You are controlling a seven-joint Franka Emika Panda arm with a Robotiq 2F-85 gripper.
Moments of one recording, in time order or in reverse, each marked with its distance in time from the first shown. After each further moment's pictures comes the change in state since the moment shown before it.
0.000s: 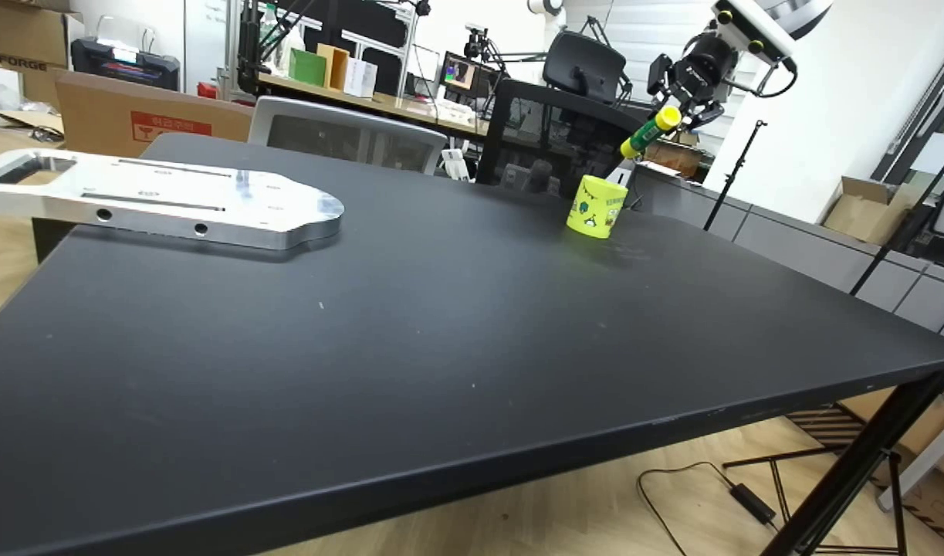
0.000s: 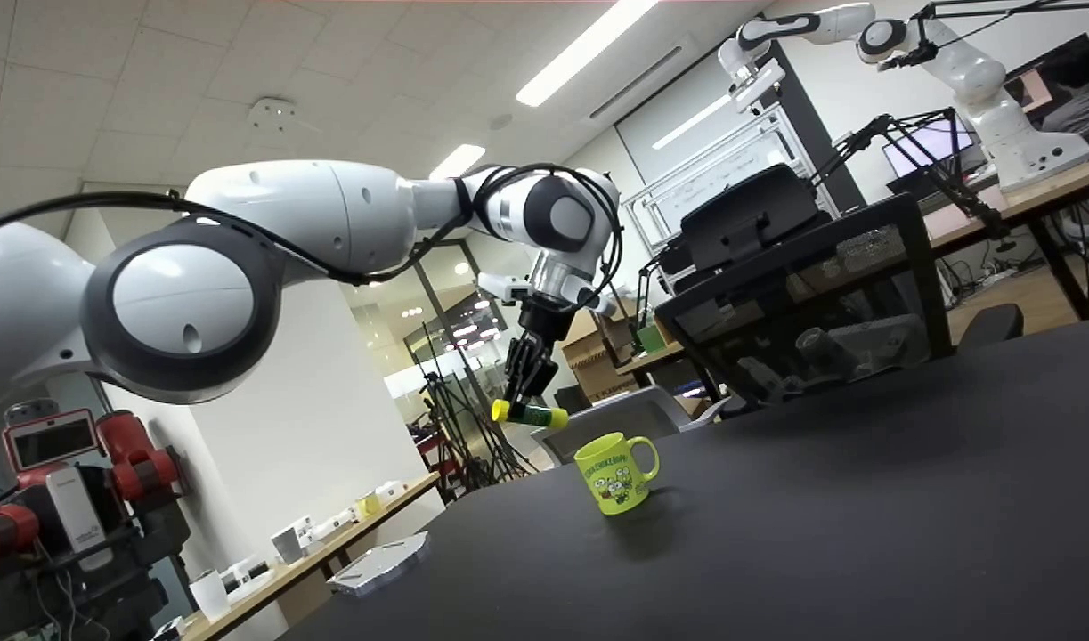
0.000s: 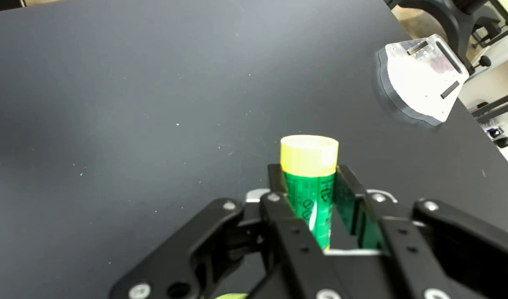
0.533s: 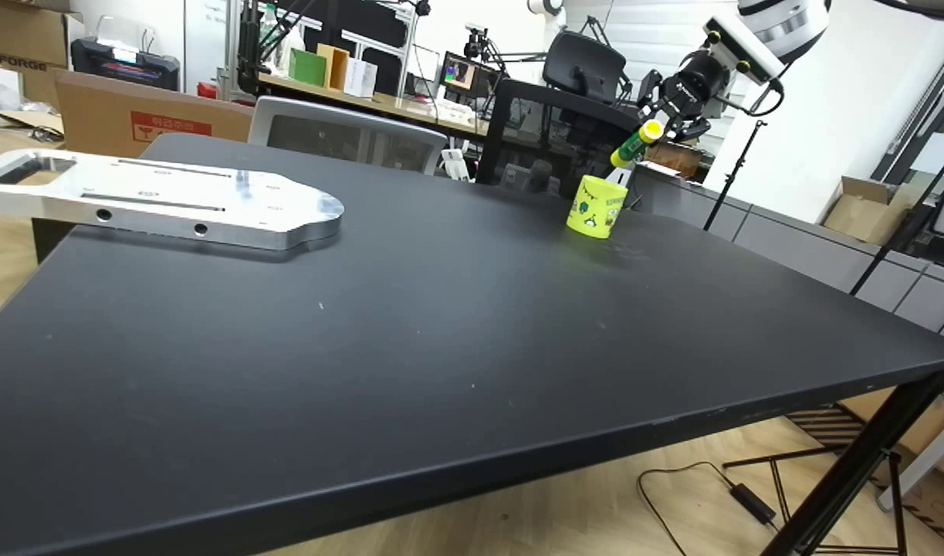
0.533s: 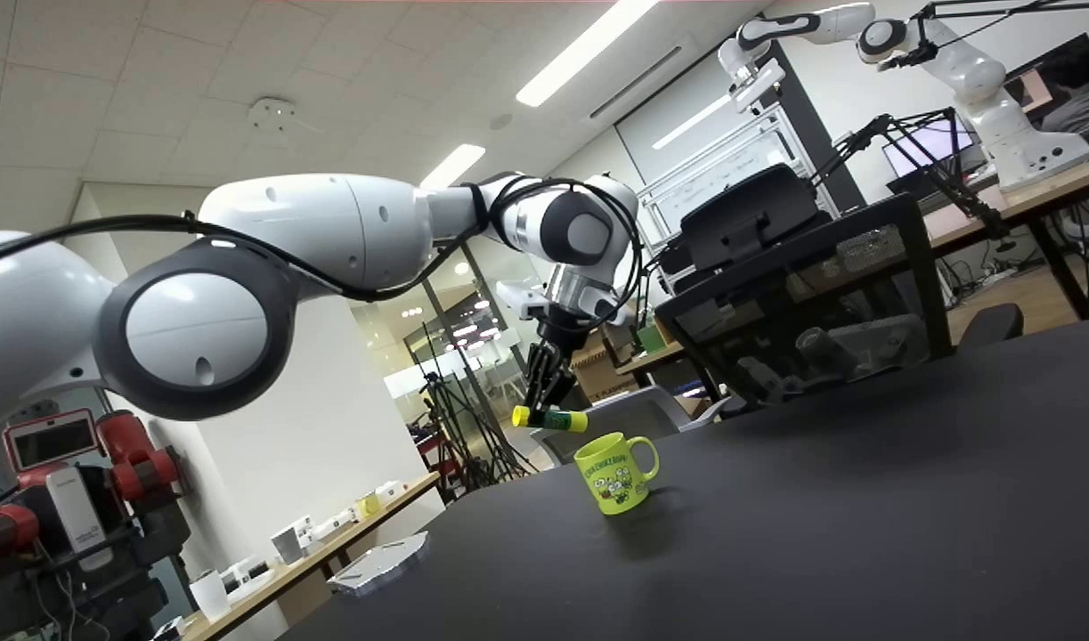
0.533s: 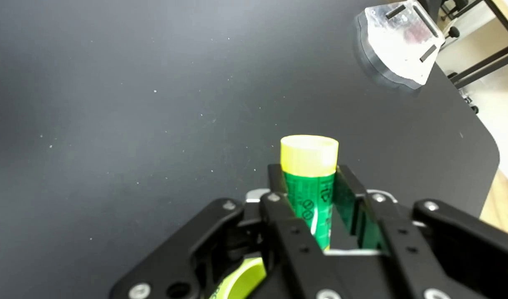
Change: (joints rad) arm -0.026 0.058 0.039 0.032 0.012 0.095 0.021
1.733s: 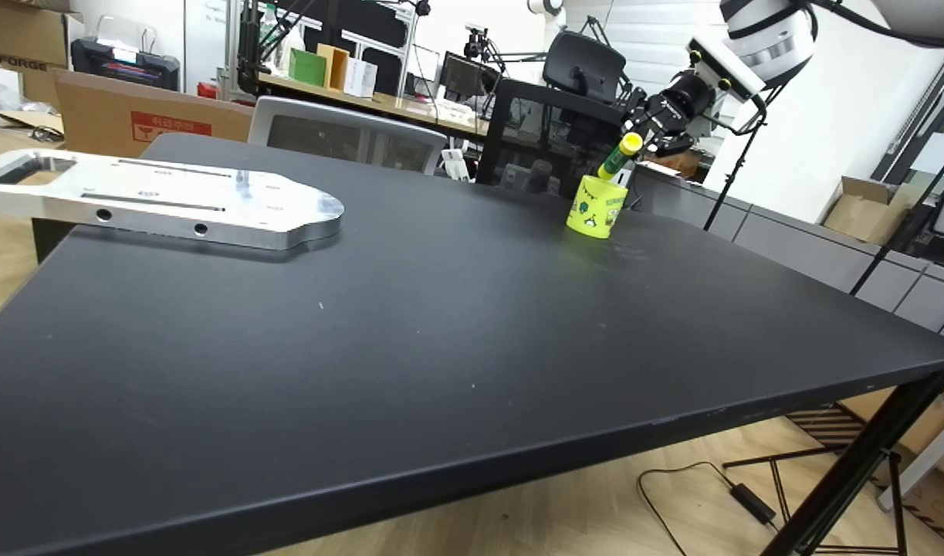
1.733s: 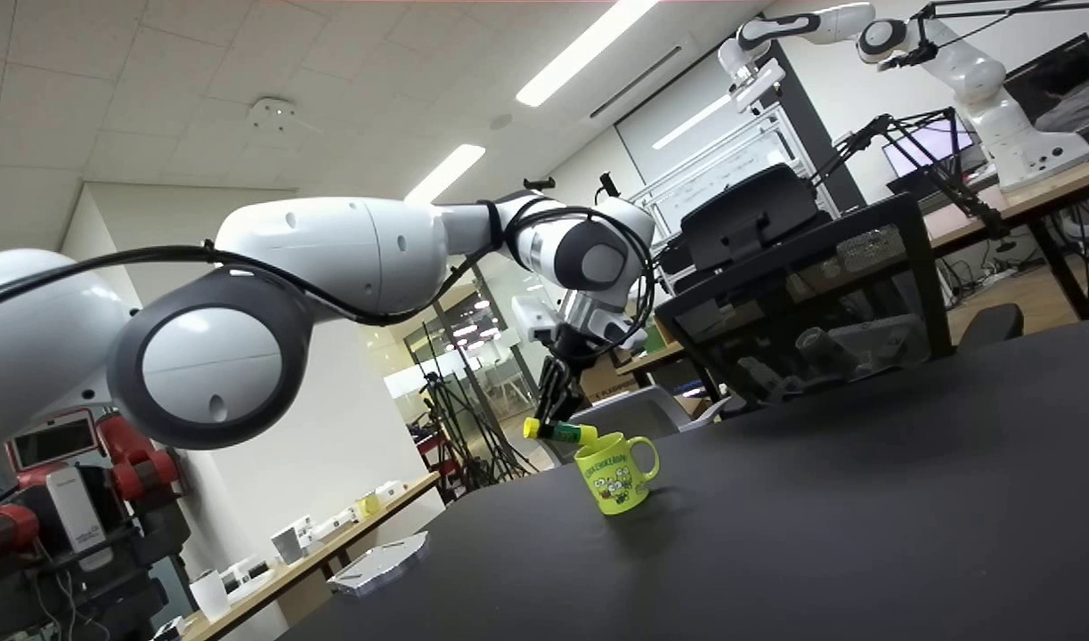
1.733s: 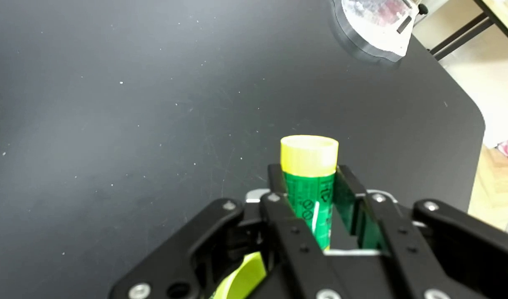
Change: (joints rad) arm -0.010 0.062 0.036 0.015 0.030 0.074 0.082
